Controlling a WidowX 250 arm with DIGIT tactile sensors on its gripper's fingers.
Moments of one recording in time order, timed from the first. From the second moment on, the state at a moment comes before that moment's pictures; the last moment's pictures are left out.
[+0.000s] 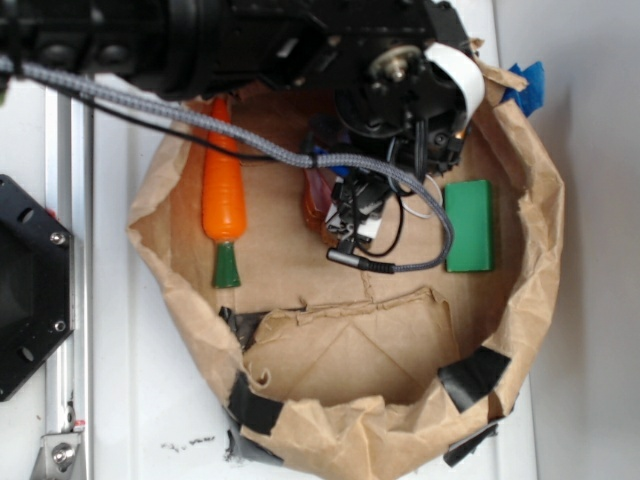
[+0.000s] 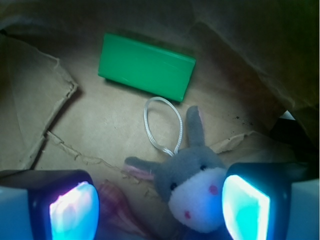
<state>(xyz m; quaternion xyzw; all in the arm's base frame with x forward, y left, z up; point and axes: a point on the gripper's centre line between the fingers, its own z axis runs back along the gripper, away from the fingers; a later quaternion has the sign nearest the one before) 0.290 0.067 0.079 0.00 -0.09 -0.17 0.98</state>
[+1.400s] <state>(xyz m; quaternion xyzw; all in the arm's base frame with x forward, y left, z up) 0.301 0.078 0.070 0.00 -0.09 -0.11 0.99</state>
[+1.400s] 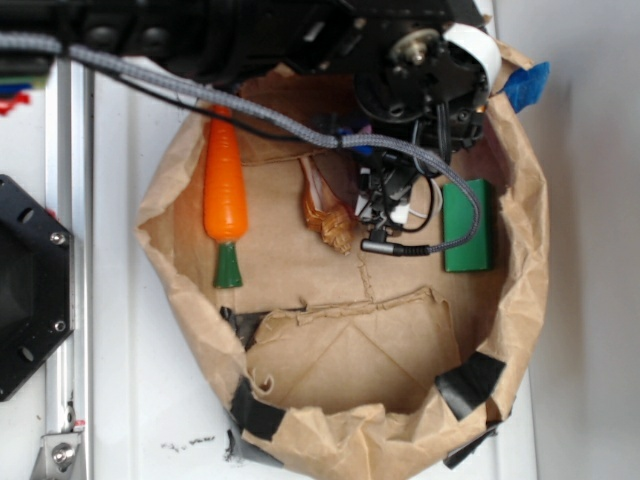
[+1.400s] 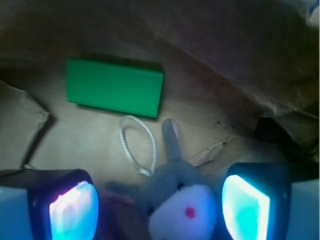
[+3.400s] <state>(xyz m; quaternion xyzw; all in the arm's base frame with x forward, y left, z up) 0.290 0.062 0.076 0.04 -0.09 -0.10 0.99</state>
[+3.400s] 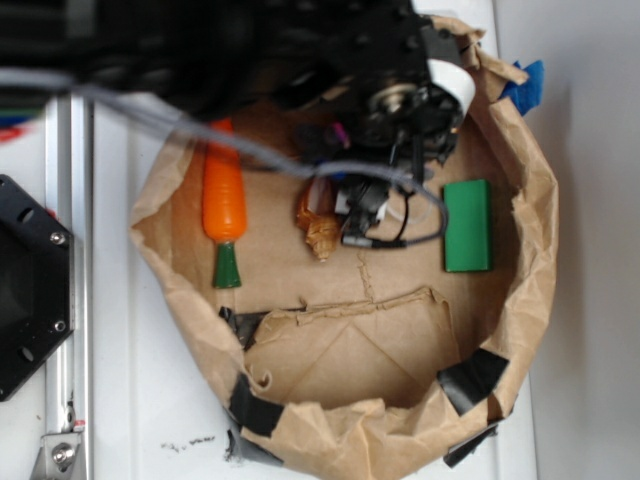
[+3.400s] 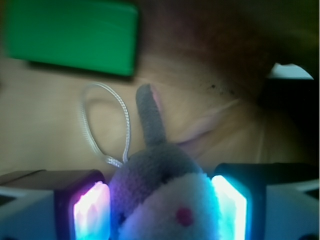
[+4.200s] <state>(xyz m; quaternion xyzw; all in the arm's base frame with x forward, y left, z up) 0.245 0.024 0.162 -0.02 -0.03 -0.01 1.00</state>
